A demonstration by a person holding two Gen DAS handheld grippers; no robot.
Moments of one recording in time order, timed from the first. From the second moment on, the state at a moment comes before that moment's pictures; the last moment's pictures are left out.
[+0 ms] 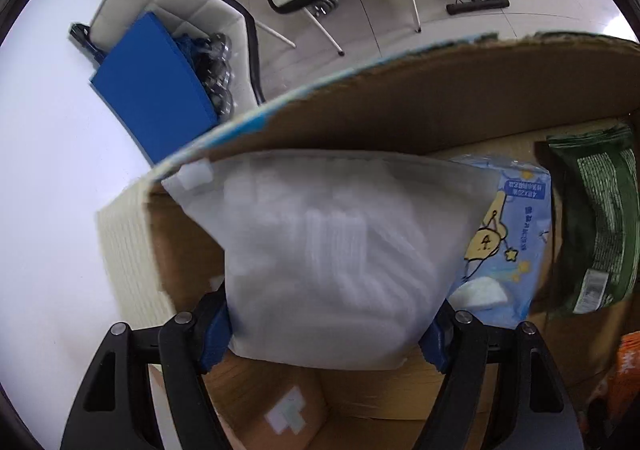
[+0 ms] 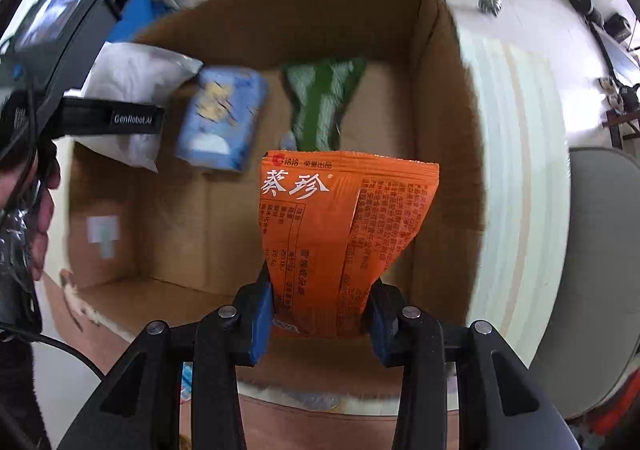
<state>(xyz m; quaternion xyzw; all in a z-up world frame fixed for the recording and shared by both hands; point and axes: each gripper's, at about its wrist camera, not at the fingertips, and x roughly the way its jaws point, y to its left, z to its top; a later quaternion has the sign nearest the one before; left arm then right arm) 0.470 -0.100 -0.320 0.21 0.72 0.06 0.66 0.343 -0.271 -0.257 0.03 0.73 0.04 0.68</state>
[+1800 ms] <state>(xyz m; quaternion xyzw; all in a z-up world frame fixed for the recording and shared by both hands) 0.263 -0.039 -0.108 0.04 0.55 -0.02 0.83 0.268 -0.251 -0.126 0.00 0.61 0.06 0.79</state>
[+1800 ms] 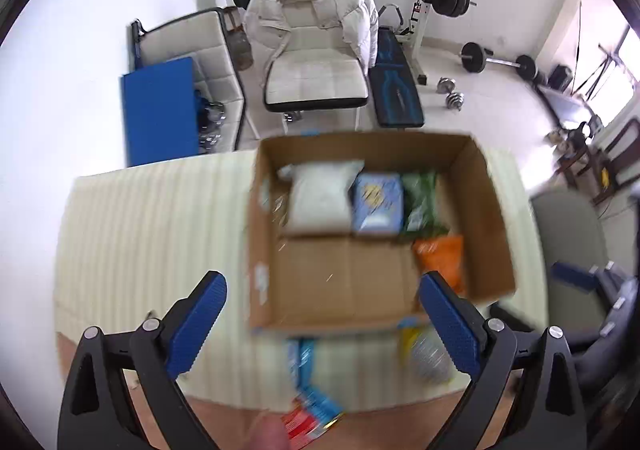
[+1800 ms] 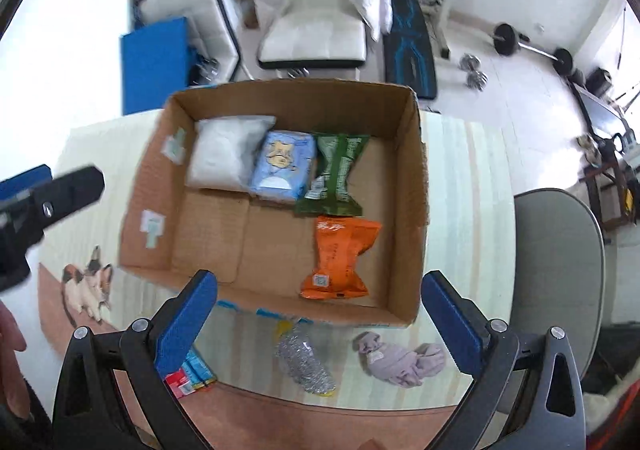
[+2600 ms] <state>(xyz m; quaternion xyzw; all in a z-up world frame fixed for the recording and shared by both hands) 0.124 -0.002 -0.365 0.05 0.78 0.00 0.63 0.168 -0.248 -0.293 -0.02 0.73 0.10 0.67</state>
